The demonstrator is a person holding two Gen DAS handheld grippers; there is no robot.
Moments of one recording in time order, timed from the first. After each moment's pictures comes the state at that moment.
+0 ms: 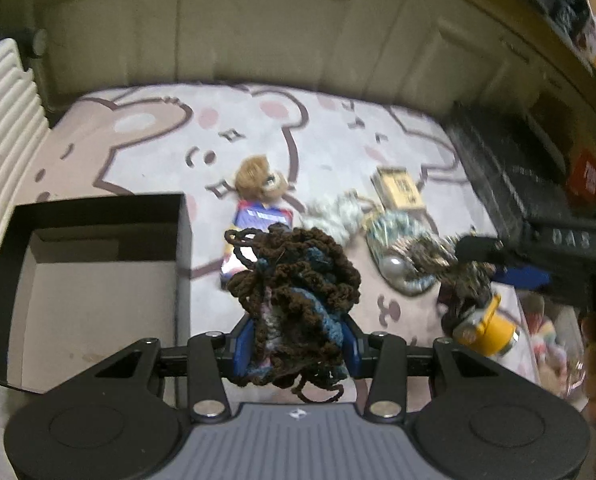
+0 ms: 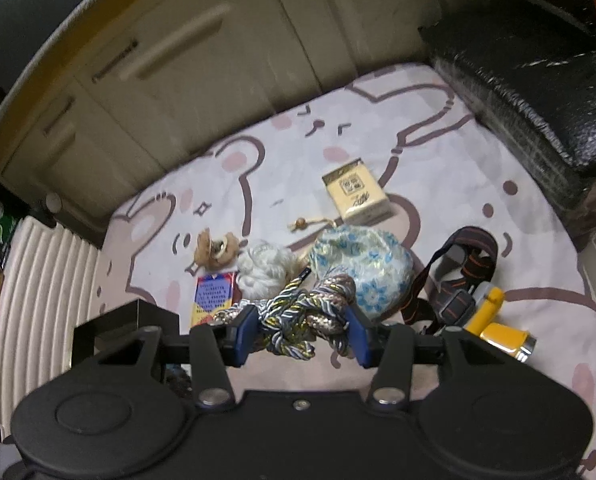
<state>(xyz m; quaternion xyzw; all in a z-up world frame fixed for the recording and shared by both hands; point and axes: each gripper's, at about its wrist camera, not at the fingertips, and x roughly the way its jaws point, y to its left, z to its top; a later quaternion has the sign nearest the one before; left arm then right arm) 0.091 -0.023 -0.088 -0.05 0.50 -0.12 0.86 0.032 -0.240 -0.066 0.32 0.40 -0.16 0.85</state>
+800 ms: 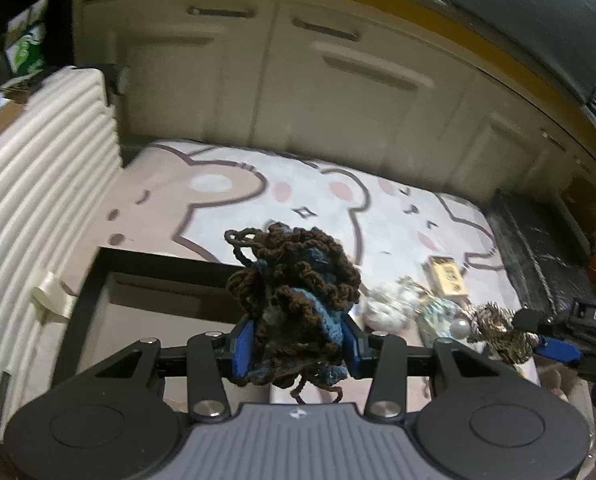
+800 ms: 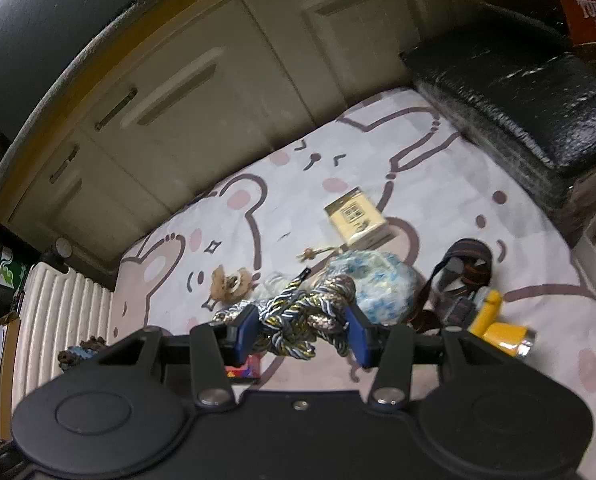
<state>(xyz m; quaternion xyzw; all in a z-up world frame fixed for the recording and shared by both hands) 0.094 0.039 -0.051 -0.08 0.43 -0.06 0.90 0.030 -0.227 -0.048 0.34 0.36 -0.18 0.85</state>
